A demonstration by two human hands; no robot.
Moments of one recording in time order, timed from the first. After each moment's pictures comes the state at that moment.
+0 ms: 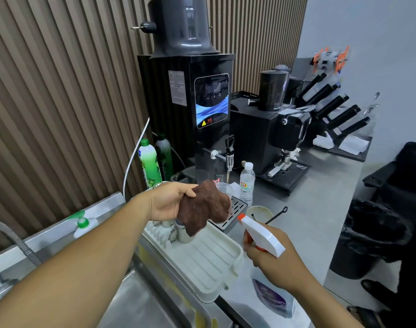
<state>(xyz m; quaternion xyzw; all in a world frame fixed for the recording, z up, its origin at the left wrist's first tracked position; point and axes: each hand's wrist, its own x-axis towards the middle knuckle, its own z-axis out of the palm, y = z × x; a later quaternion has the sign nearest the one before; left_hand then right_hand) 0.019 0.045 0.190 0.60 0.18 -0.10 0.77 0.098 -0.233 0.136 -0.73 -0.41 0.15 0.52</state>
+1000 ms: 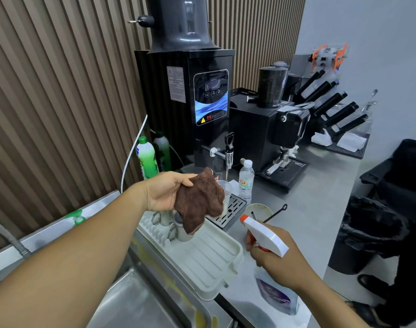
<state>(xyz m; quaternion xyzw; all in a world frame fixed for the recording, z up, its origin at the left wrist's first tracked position) 0.021 0.056 0.207 0.61 0.18 -0.09 0.77 0.101 -0.236 0.131 -0.75 -0.41 0.14 0.51</state>
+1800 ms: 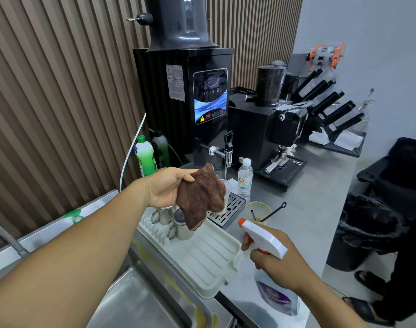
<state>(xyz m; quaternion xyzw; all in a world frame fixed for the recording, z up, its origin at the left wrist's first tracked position) 0.025 0.054 0.211 0.63 0.18 -0.07 0.76 0.098 -0.239 0.124 -0.75 -0.41 0.17 0.50</state>
